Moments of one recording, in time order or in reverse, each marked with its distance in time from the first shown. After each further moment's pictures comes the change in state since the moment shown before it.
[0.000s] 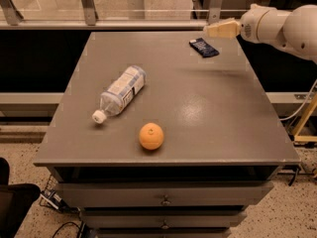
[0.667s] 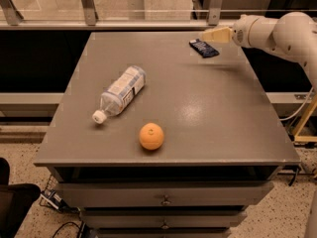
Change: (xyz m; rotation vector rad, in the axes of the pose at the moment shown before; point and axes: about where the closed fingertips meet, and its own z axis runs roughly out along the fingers) arm 0.029 -0.001 0.038 -0.060 0.024 0.075
